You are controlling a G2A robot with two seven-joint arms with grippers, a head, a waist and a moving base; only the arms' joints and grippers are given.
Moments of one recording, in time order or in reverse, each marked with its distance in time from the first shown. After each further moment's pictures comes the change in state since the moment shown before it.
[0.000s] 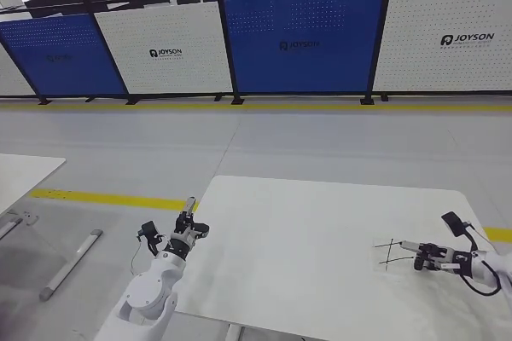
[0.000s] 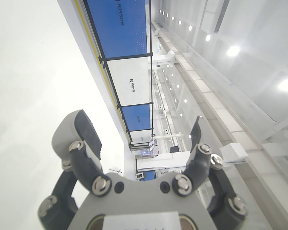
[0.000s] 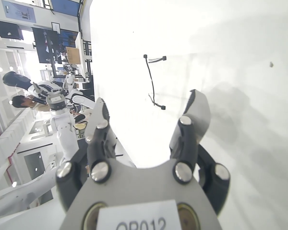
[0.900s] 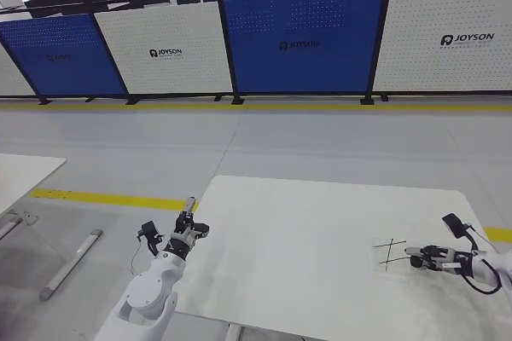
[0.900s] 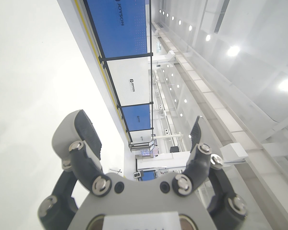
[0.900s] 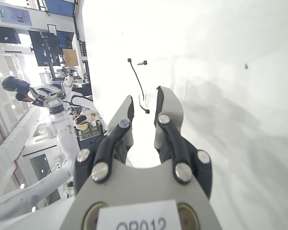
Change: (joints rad) left arm 0.000 0.000 0.000 0.000 0.000 0.000 0.000; right arm 0.068 -0.004 -0.057 0.119 0.010 -0.025 0.007
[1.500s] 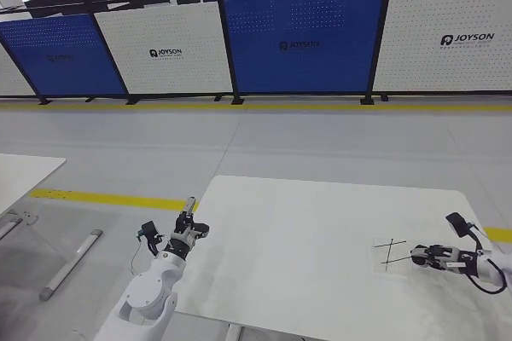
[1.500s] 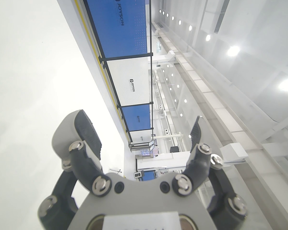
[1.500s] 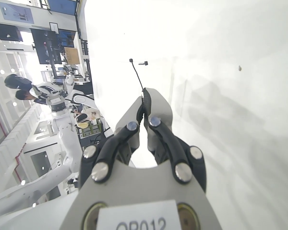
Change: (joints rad) left arm 0.000 0.000 0.000 0.000 0.000 0.000 0.000; right arm 0.015 0.010 0.007 0.032 0.036 -0.045 0.022
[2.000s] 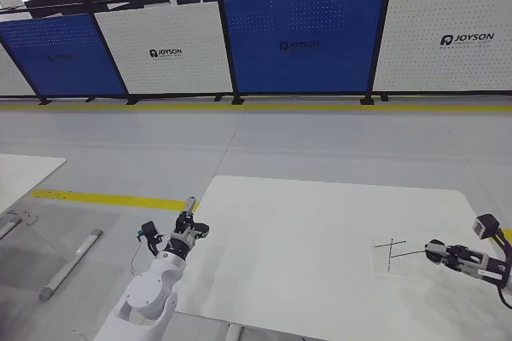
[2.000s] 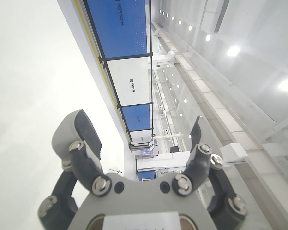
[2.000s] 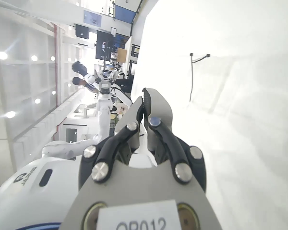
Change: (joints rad) left arm 0.000 0.000 0.000 0.000 0.000 0.000 0.000; right arm -0.140 0.043 0.181 -0.088 0.340 -0.144 0.133
